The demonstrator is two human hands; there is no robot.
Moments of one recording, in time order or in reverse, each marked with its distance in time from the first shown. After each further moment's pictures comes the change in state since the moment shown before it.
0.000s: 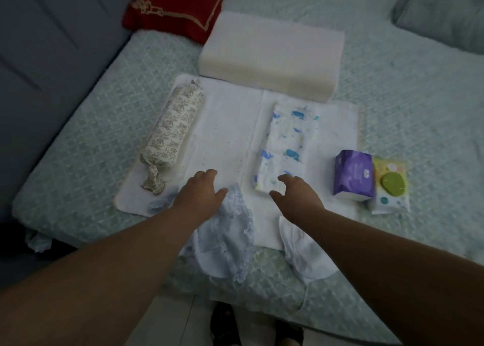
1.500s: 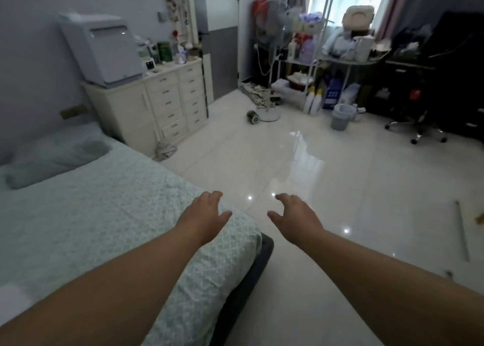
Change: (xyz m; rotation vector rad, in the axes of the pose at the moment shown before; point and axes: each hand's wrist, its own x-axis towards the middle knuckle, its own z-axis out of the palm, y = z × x) left_hand -0.427 0.794 0.177 0.357 -0.304 1.263; right_hand -0.656 0.524 -0.336 0.316 0.770 0.931
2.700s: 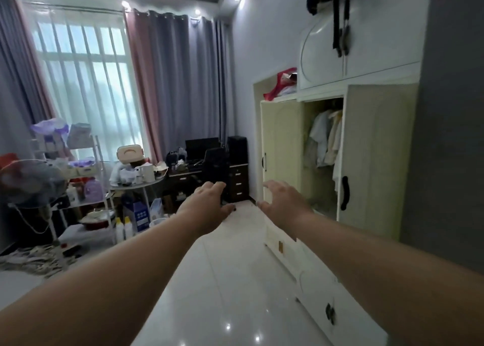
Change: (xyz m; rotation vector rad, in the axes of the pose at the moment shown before) left_hand 0.112 0.444 -0.185 -0.045 0.216 1.140; right_hand -0.101 0.073 -0.381 -0.208 0.862 0.500
